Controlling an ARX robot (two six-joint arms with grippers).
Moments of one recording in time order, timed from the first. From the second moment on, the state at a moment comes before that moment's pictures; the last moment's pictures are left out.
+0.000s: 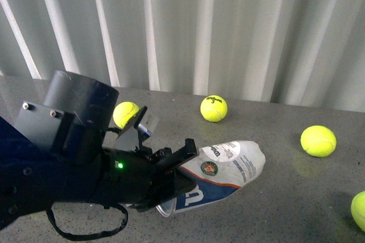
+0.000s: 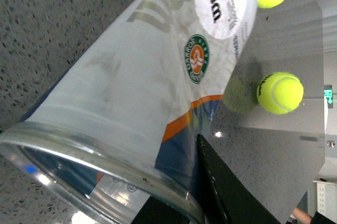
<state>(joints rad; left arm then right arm) -0.38 2.04 0.89 0.49 0.51 -0.59 0.00 0.00 0.00 0.00 0.00 -0.01</state>
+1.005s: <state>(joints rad) -0.49 1.68 1.38 -0.81 -0.06 1.32 0.00 0.00 0.00 0.00 0.00 -0.01</state>
